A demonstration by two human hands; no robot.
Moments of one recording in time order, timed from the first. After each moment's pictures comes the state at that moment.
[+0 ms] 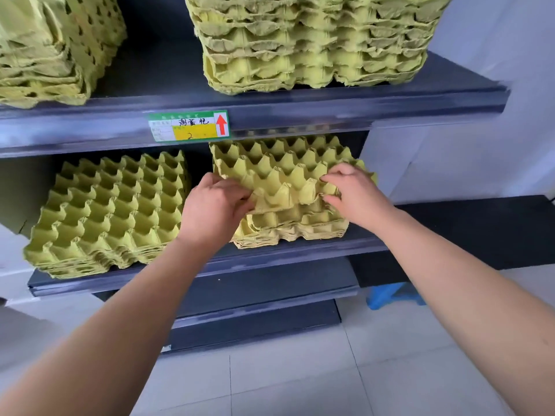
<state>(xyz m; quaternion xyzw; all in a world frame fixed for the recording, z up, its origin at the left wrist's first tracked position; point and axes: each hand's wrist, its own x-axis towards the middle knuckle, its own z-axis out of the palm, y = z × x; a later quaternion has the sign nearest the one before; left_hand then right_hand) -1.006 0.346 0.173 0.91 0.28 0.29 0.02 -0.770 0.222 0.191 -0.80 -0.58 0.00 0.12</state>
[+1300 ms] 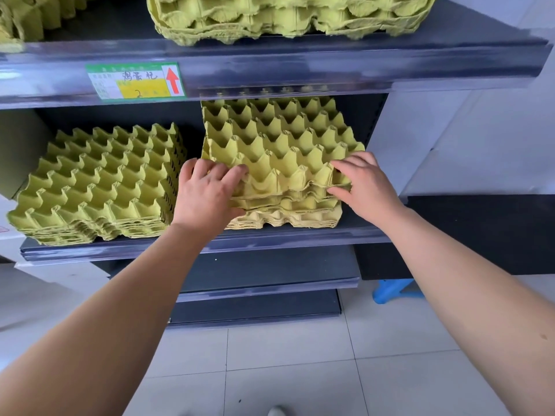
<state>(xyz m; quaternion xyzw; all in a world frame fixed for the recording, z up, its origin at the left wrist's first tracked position) -0.969 0.334 0.130 0.91 0.35 0.19 -0.14 -0.704 0.208 0.134 -0.76 -0.62 -0.04 0.20</state>
